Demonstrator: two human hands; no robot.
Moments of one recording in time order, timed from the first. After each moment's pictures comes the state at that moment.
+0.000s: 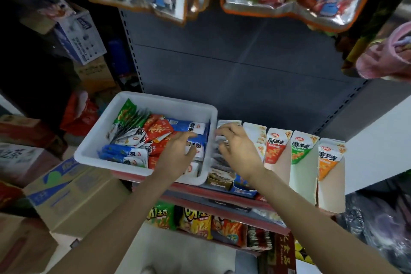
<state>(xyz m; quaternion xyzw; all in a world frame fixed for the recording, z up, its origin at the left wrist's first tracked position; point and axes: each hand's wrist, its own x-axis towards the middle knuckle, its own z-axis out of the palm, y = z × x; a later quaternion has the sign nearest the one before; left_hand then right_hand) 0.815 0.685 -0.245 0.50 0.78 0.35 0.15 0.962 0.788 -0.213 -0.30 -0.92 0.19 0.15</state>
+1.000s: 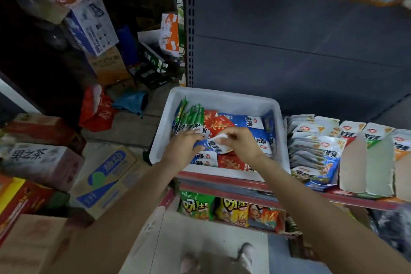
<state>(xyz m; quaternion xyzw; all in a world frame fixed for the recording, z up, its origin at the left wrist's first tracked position) 0.619 0.610 -0.280 0.59 0.75 0.22 0.19 0.775 0.707 -0.257 -0.38 -0.77 0.49 0.16</state>
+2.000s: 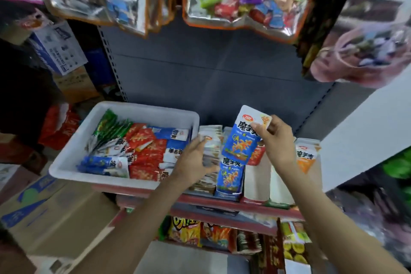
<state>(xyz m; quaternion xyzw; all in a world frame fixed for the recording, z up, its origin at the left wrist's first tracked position) 0.872 0.730 -0.243 0.55 0.76 0.25 0.26 1.039 0.843 -0.186 -0.43 -0.68 0.44 0.40</state>
